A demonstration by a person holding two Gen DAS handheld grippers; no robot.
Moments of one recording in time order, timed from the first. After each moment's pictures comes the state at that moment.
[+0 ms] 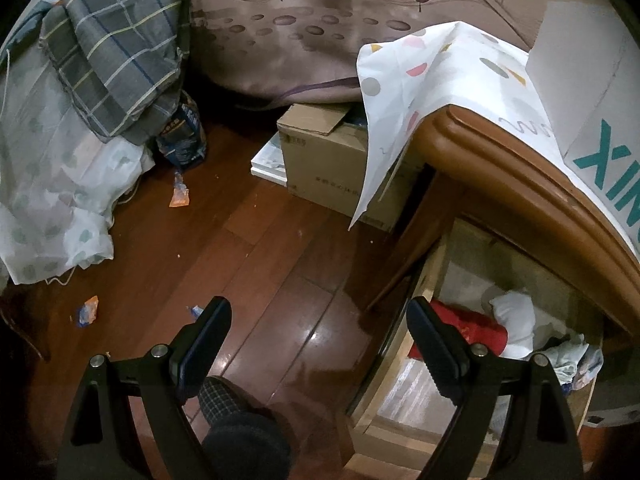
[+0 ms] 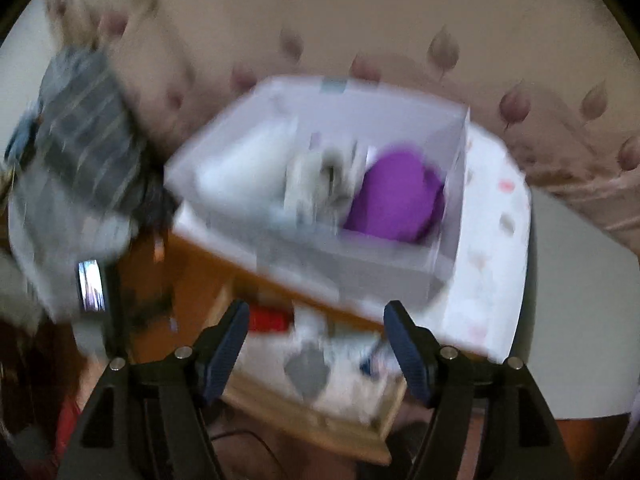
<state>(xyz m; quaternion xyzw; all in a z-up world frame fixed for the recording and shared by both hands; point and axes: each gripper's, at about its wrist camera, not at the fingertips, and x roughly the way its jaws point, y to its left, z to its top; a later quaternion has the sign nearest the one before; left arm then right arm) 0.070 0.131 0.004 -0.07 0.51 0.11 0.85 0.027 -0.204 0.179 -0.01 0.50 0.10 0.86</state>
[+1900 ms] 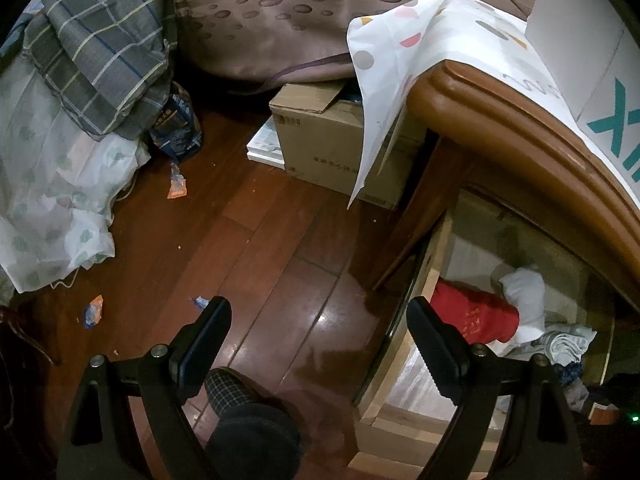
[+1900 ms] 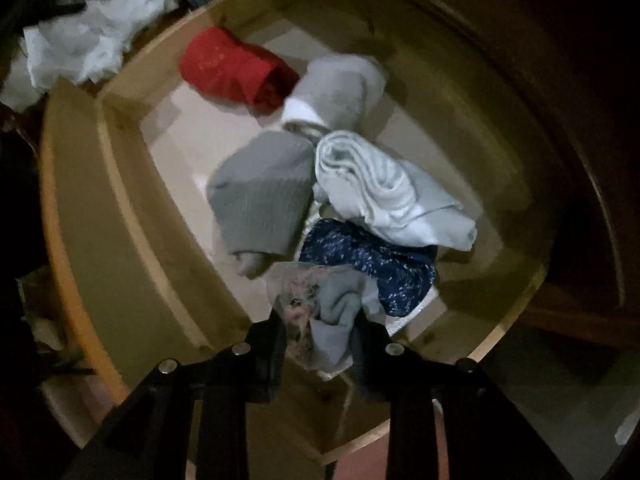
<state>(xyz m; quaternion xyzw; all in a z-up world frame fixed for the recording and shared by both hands) 0.082 0.124 -0.011 -0.04 0.55 0.10 0.83 0.025 -0.197 -0.084 -0.23 0.64 0.24 0.69</state>
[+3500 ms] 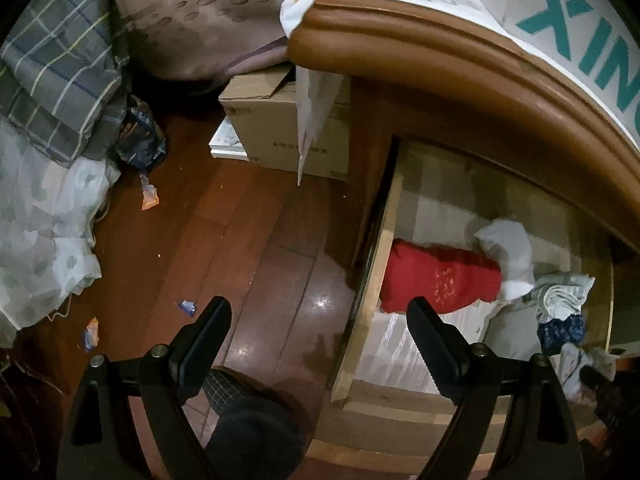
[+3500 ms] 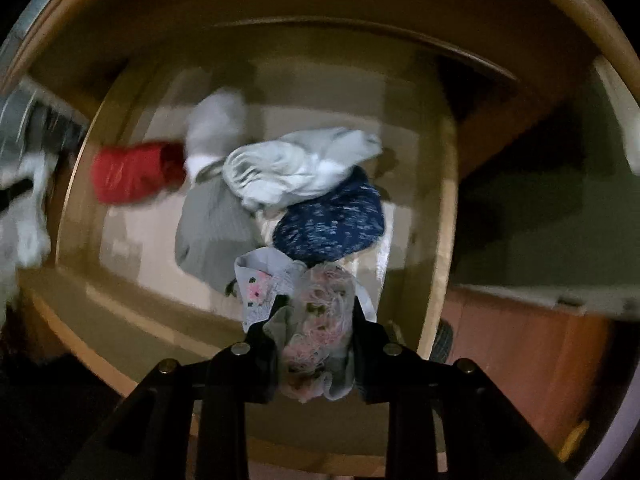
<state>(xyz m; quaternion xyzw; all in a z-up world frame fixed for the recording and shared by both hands) 0.075 0.082 -0.028 0.01 0.57 0.04 0.82 0.001 -0.241 -0.057 0.03 0.65 -0.02 0.76</state>
